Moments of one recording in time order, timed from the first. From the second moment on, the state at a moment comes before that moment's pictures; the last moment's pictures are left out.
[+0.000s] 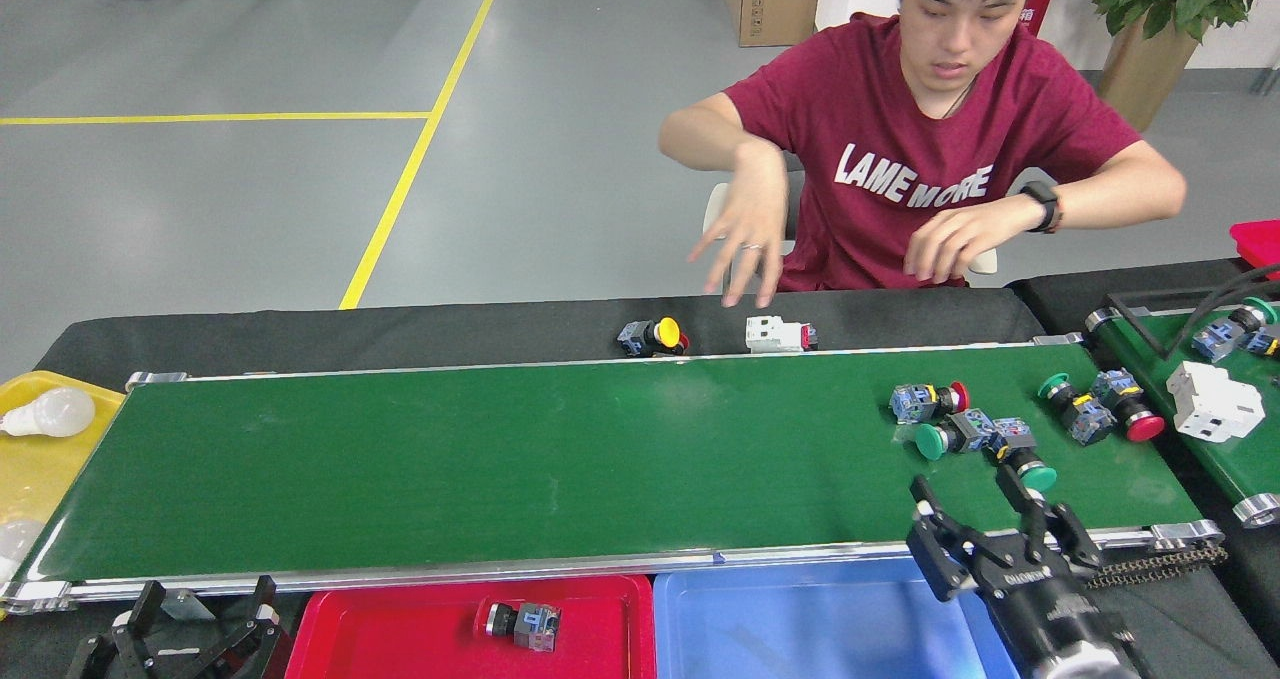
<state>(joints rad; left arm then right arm) 0.28 0.02 0.42 -1.75 -1.51 -0.35 0.01 0.16 -0.48 0.32 -1.75 0.89 0.31 -0.12</state>
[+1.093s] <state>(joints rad) 0.28 0.02 0.38 -1.75 -1.51 -0.35 0.01 -0.22 -0.35 0.47 -1.36 0.89 0.44 -0.03</state>
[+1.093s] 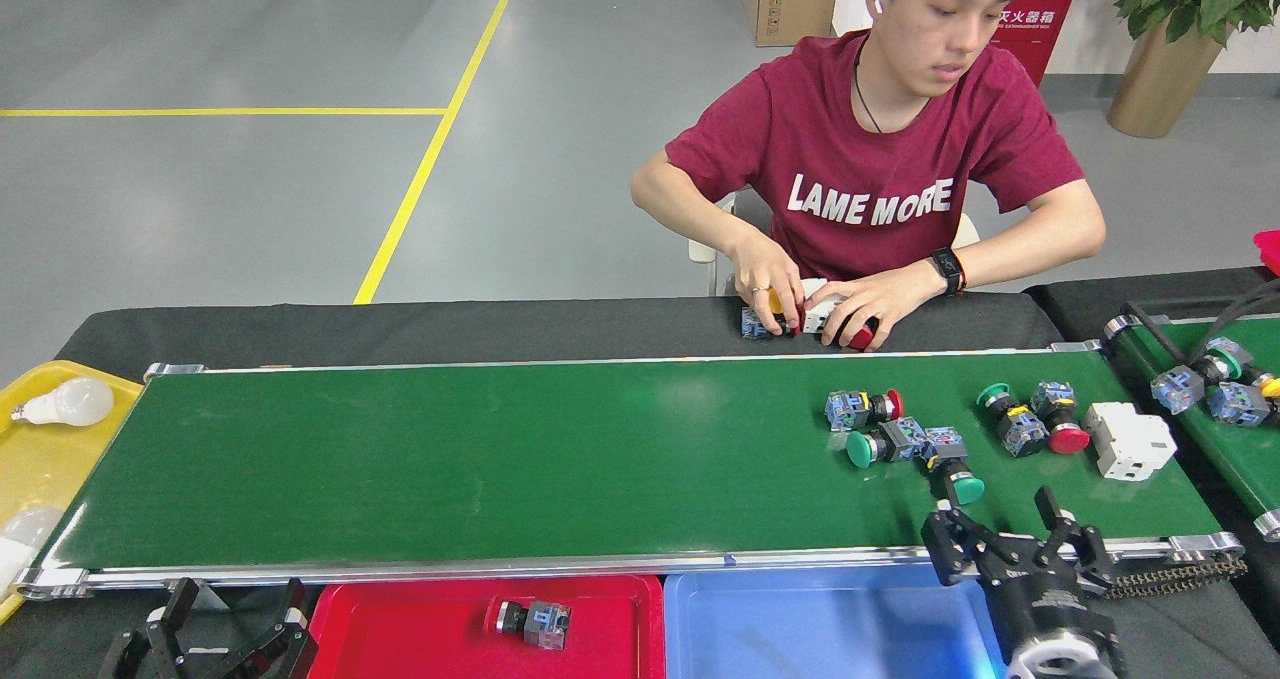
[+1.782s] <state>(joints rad) 0.28 0.02 0.38 -1.75 -1.51 -0.36 0.01 -0.26 -0.36 0.49 -1.36 0.88 0.05 -0.01</state>
